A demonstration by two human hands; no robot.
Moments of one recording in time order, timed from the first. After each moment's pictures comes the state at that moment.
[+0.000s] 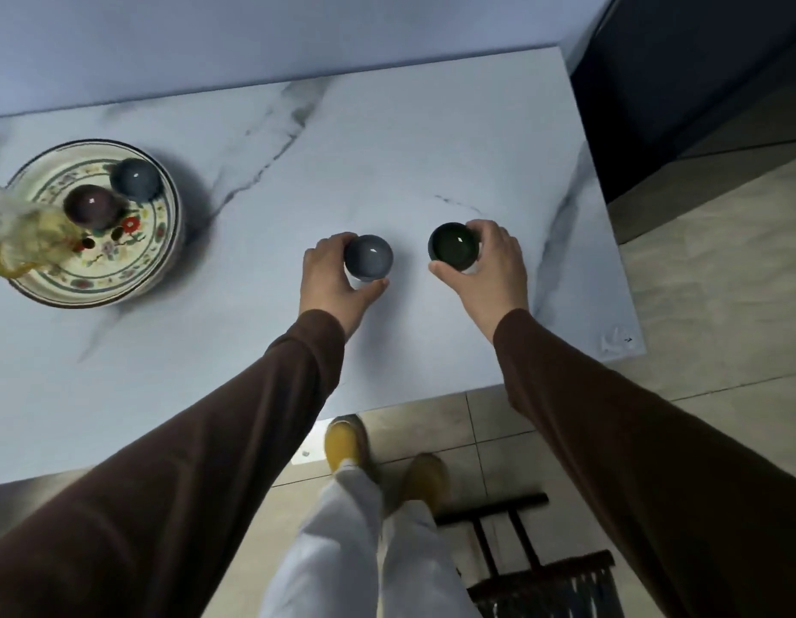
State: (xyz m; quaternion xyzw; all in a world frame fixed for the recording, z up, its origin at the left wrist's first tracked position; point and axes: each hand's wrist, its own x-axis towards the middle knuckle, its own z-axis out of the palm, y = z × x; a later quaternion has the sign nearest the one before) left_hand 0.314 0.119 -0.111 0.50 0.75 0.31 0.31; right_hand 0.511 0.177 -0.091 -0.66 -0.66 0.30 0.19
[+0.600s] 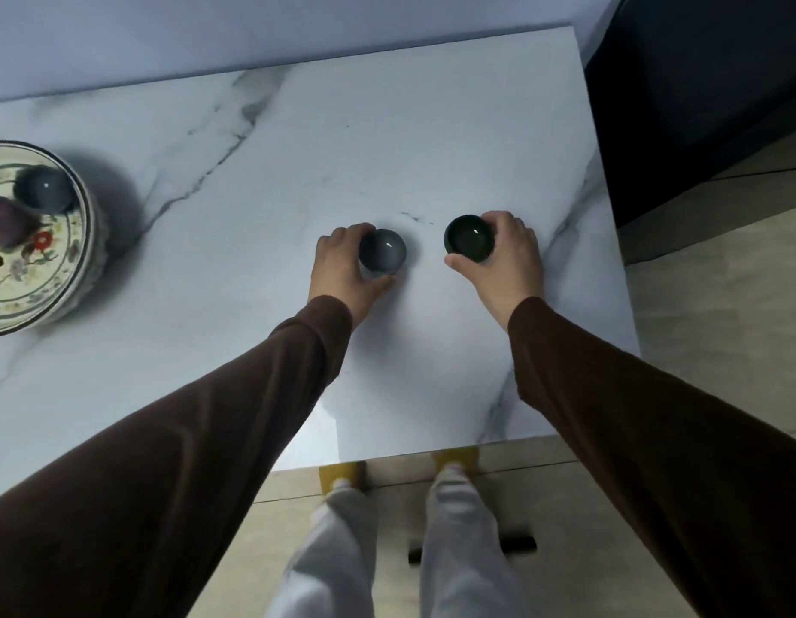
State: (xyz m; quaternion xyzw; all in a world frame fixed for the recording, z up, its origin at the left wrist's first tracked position) left_hand 0.380 0.222 -0.176 0.50 0.77 0.23 0.31; right_hand 0.581 0.289 -0.173 -0.65 -0.67 0.33 0.15
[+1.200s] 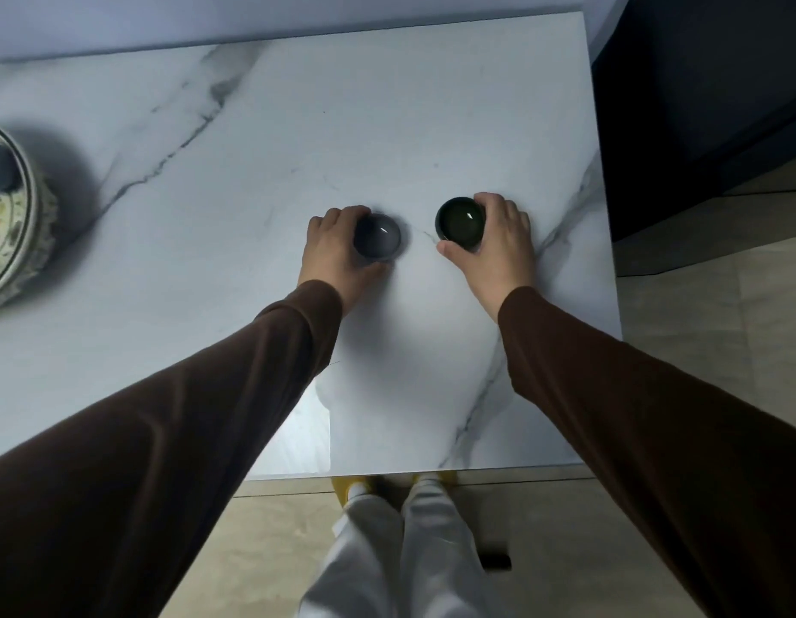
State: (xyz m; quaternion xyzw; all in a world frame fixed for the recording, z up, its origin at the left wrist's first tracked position) left_hand 0.412 0.264 -0.193 0.50 0.79 0.20 0.29; right_hand 0.601 0.337 -0.209 -0.62 -0.71 0.31 0.15
